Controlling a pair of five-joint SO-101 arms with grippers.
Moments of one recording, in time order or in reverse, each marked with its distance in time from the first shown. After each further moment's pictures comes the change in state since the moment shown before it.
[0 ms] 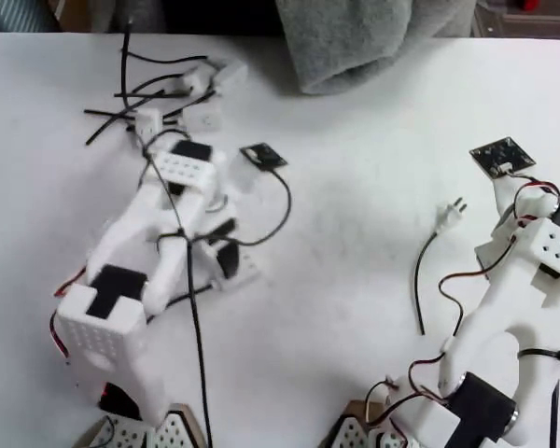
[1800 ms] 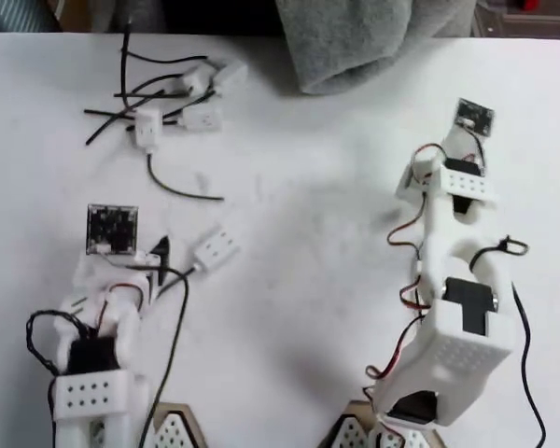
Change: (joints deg) left arm -19.8 -104.9 87.5 -45.2 23.7; right arm -22.0 31.9 -8.4 -31.3 -64.3
